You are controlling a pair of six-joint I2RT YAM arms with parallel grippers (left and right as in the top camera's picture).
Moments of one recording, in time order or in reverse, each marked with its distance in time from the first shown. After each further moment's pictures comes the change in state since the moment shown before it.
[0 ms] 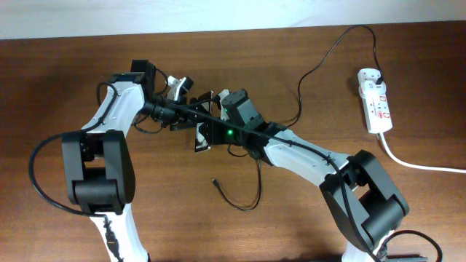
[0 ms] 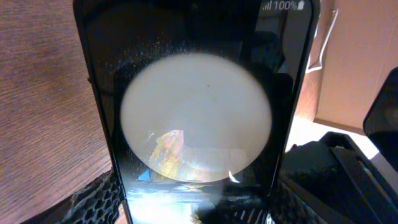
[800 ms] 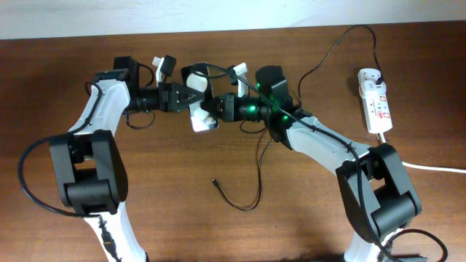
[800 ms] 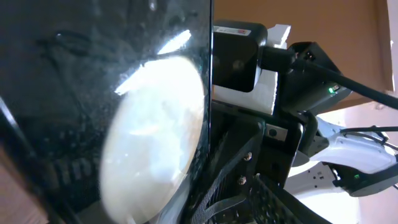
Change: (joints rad) left arm 0.077 -0.004 0.039 0.002 0.590 0.263; right arm -0.177 -0.006 0.002 0.312 -0.496 0.044
